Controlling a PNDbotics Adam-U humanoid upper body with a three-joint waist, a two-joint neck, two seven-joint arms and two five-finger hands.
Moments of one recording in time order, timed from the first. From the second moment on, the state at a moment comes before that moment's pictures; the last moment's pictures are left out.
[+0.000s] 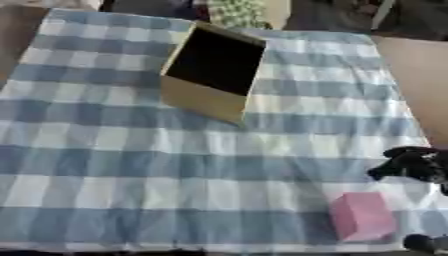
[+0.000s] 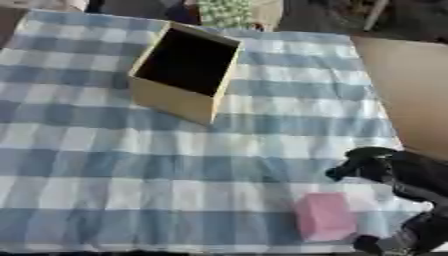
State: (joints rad) left arm -0.27 0.40 0.03 -1.98 -0.31 -0.05 0.60; right arm 0.25 -0.92 0.02 -1.98 0.44 -0.60 0.29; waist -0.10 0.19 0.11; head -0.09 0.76
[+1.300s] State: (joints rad) left arm -0.27 0.40 0.02 -1.98 -0.31 -0.06 0.59; right arm 0.23 -0.88 0.04 -1.98 0.45 -0.56 0.36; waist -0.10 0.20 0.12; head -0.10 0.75
